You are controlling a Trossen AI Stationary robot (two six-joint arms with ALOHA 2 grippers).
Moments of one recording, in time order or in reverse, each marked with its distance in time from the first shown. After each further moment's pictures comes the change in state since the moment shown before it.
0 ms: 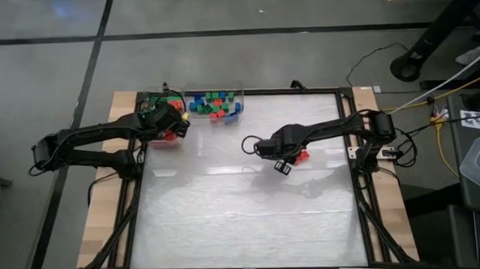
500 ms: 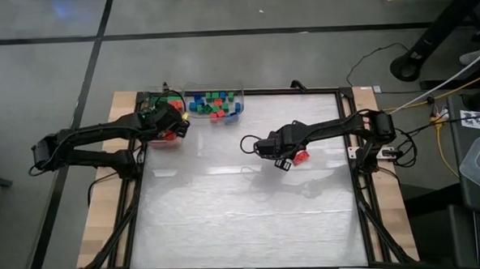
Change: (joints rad) left arm 0.000 0.000 0.000 0.000 0.000 0.000; right arm 0.000 0.000 -0.001 0.019 0.162 -0.103
